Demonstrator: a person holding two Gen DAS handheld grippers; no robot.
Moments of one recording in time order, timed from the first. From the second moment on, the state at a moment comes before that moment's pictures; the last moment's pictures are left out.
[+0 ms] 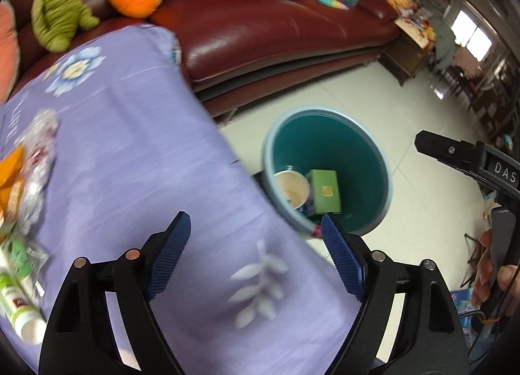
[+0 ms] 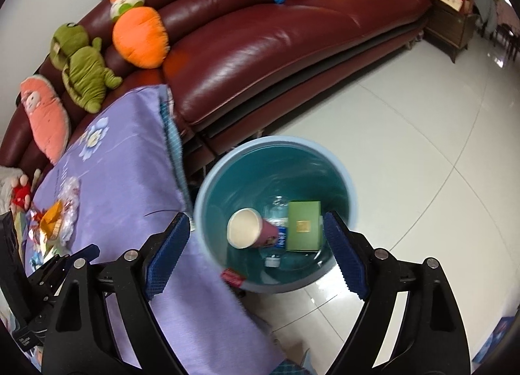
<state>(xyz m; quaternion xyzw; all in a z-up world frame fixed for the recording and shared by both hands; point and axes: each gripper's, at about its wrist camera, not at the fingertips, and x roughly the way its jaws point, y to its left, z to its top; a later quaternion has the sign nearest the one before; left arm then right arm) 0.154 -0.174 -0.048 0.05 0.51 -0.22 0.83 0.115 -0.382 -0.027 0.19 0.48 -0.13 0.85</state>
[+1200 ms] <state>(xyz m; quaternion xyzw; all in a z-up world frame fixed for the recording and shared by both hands) 0.114 0.133 -0.055 -0.17 0.51 -0.01 0.85 0.167 -0.150 -0.033 0.06 0.55 0.01 0.83</state>
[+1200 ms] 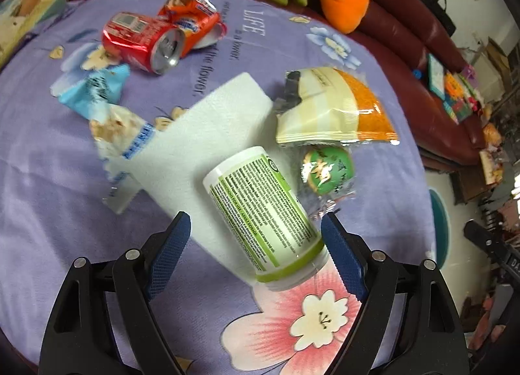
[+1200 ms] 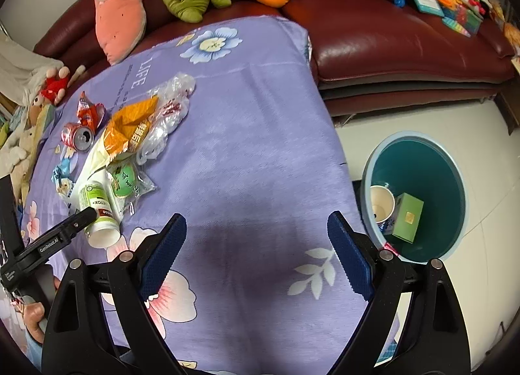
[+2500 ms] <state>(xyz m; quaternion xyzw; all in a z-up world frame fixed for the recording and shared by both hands) 0.143 0.186 -0.013 -0.16 0.43 -0.02 0.89 0.308 -0.048 -0.091 0.06 0.57 0.11 0.81</state>
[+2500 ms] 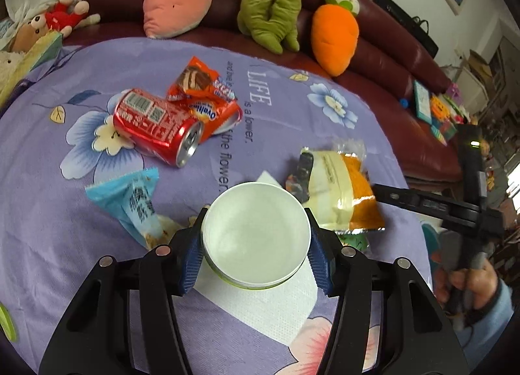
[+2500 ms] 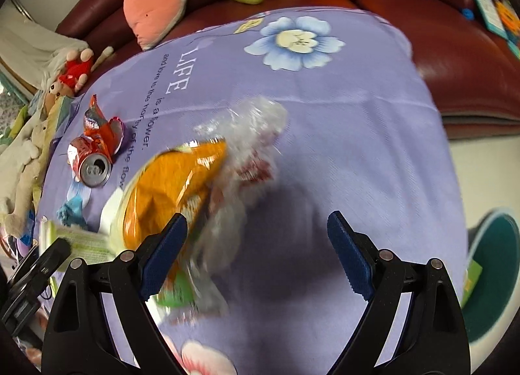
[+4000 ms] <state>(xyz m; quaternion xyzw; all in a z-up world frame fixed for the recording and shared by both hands) 0.121 -0.065 0.019 0.00 0.44 -0.20 0.87 0.151 -0.278 -0.015 0.22 0.46 0.03 0.86</state>
